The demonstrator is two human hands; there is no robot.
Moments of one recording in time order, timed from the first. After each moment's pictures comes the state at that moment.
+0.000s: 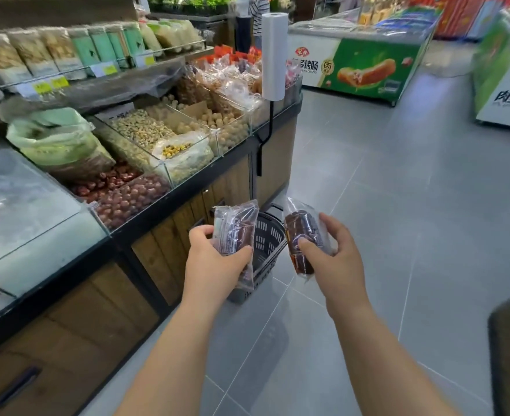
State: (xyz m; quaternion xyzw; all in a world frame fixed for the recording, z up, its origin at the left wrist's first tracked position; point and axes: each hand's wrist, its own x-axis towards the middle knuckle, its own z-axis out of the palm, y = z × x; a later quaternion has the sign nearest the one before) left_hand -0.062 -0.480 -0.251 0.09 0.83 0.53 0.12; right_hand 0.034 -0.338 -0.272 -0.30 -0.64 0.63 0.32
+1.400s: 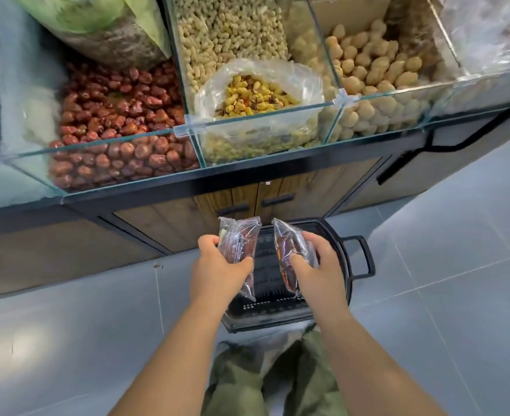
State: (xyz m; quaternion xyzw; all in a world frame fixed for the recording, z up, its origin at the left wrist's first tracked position) left_hand -0.428 -0.290 -0.464 -0.30 0.84 0.43 0.15; right_hand -0.434 -0.129 -0.464 -0.16 -0.82 0.53 -0.12
